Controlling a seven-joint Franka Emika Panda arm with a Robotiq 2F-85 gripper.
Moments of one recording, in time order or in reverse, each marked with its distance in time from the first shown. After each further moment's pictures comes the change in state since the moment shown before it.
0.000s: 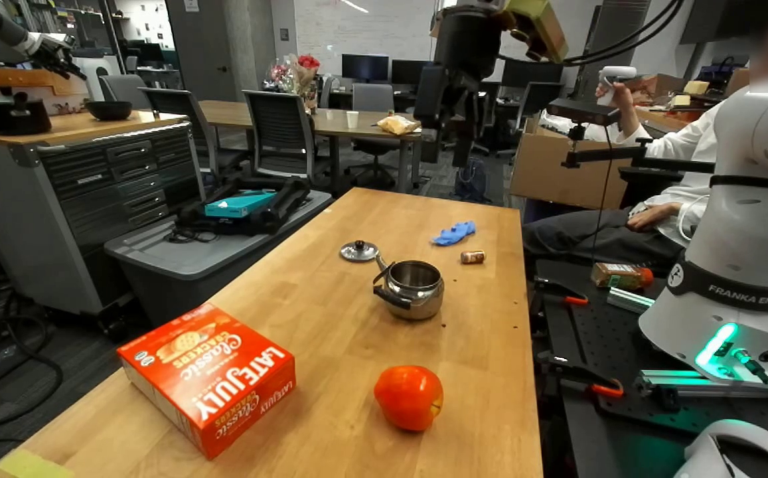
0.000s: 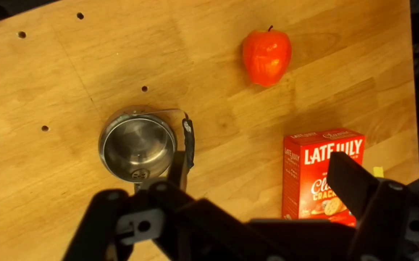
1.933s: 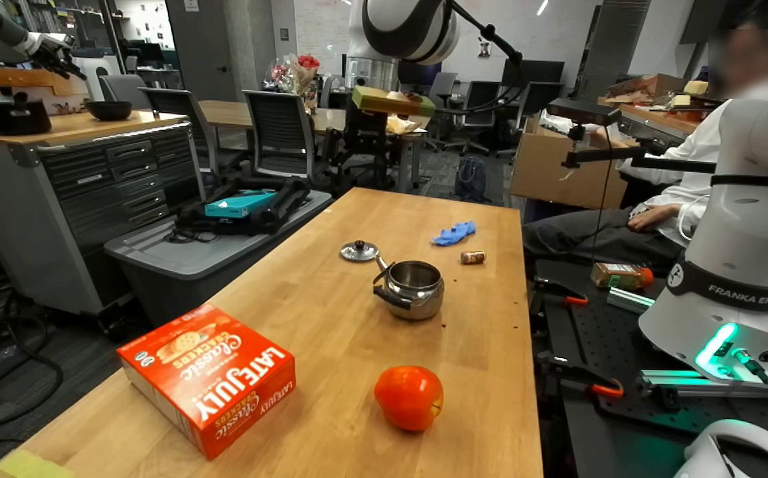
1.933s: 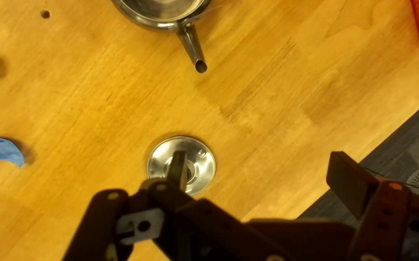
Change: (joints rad) arm -0.082 0.616 -0.150 0.450 -0.177 0.175 0.303
